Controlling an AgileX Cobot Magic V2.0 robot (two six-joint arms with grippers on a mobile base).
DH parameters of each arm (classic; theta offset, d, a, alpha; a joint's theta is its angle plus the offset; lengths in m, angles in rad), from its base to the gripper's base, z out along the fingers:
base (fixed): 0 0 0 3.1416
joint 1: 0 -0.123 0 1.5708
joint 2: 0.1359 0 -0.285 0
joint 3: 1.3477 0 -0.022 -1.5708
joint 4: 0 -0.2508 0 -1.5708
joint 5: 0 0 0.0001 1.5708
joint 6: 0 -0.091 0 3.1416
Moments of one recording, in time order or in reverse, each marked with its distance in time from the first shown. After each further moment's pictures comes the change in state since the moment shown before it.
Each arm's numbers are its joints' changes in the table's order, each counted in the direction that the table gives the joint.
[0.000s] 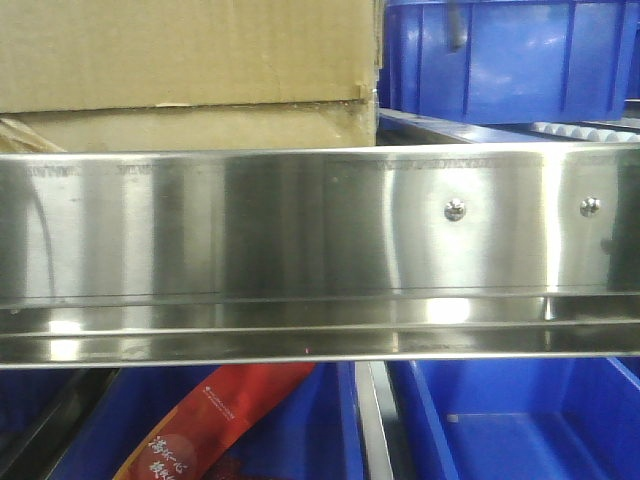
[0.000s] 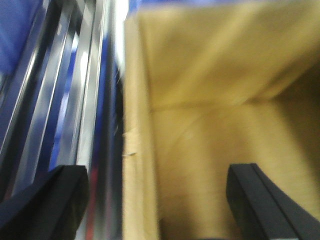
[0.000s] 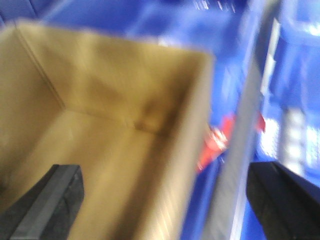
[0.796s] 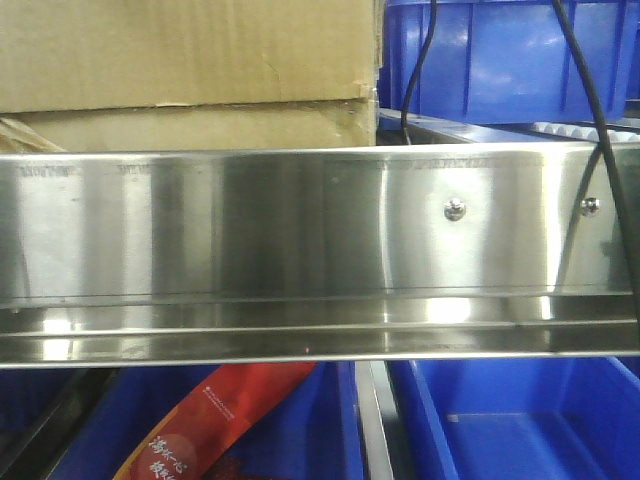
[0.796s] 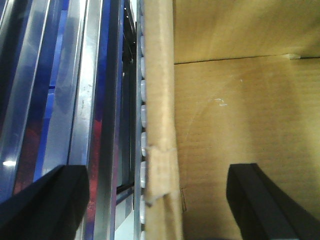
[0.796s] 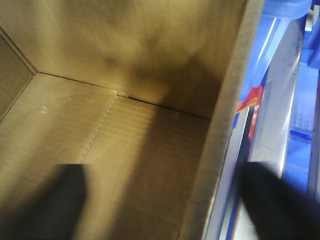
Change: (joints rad) left arm -0.049 0.151 -0.002 0.008 -0.031 0.002; right arm -0.023 0.189 -0.030 0.012 -0.011 -0.021
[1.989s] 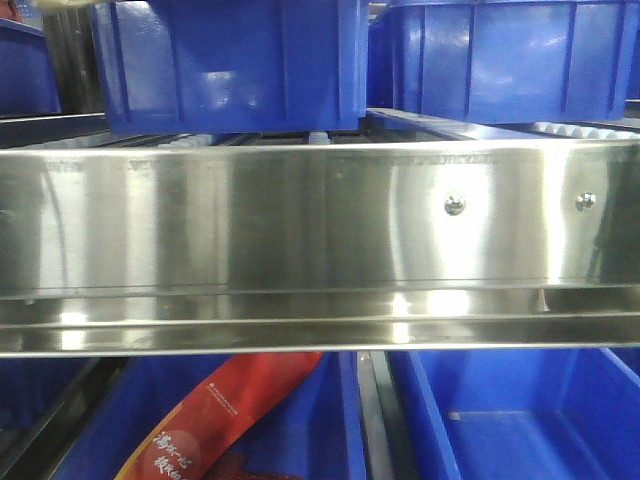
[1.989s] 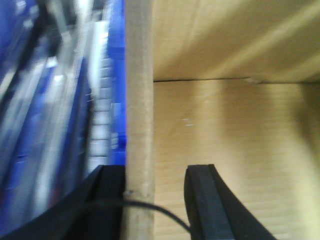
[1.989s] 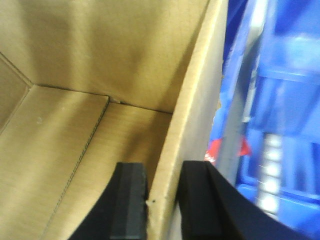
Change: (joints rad) left arm 0.132 -0.212 -0.153 0.069 -0.019 0.123; right arm -0.002 -0.361 0.090 0.115 -0.022 0.026
